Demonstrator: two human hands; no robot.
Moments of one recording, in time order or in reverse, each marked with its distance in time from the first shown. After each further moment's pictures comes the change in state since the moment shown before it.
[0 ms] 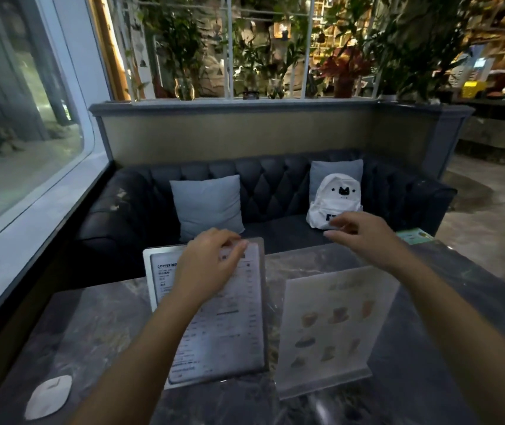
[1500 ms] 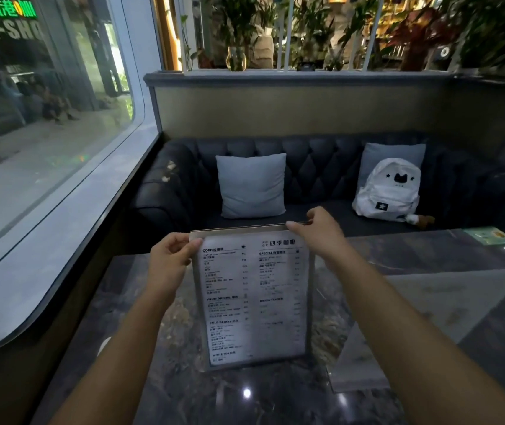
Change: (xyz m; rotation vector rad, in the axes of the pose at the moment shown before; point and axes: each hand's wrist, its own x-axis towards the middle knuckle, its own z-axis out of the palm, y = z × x) left_hand -0.044 -0.137 -0.064 -0.610 0.263 -0.579; right_hand 0.044 -0.116 0.147 0.333 -0.168 0.345
